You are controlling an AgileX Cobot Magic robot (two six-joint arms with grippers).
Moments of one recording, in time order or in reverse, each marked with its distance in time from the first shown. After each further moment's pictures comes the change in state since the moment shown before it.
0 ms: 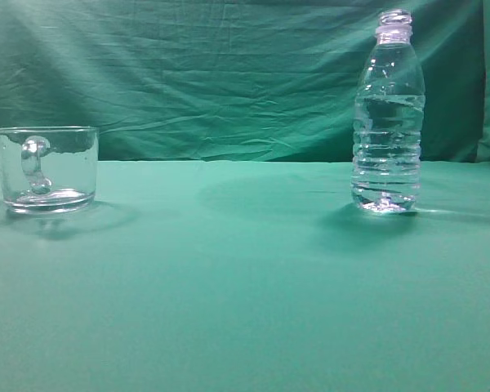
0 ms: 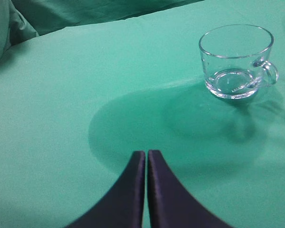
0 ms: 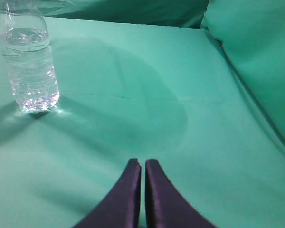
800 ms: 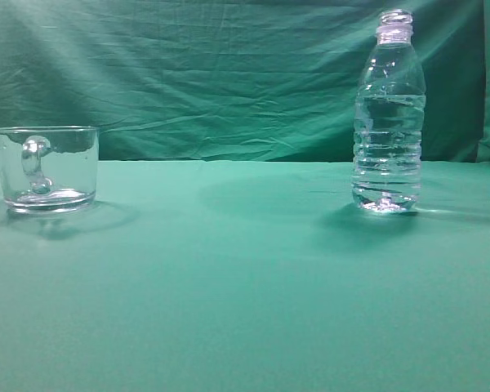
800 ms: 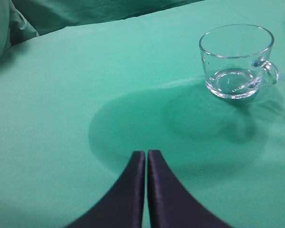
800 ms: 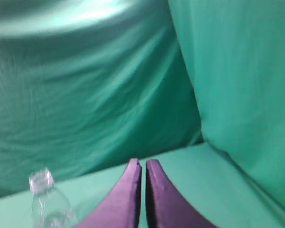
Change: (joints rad) left arm 0.000 0.000 0.000 0.000 0.000 0.000; right arm 0.000 0.000 0.008 0.253 -0.509 0.093
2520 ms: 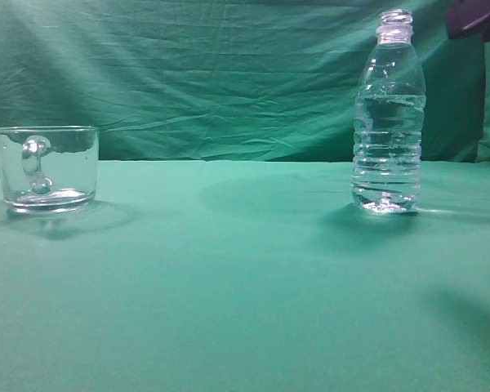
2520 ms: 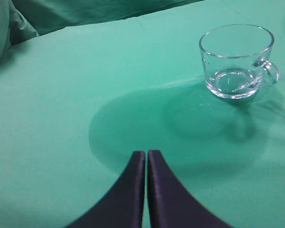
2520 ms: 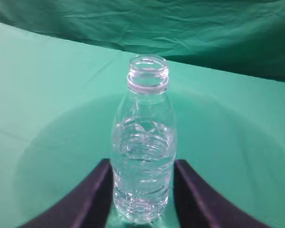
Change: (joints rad) left arm 0.000 0.000 0.000 0.000 0.000 0.000; right arm 0.378 1.295 -0.320 -0.341 -0.520 0.029
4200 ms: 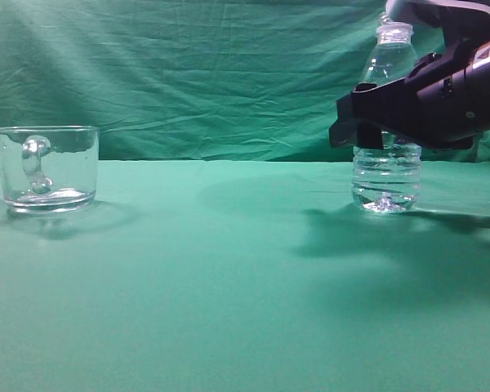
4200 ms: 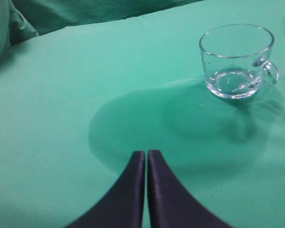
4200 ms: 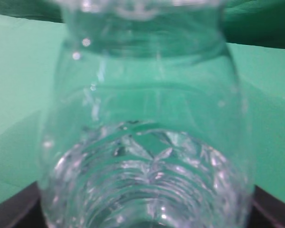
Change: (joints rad) left arm 0.000 0.000 0.000 0.000 0.000 0.000; right arm 0.001 0.656 -0.329 0.005 -0.310 0.053
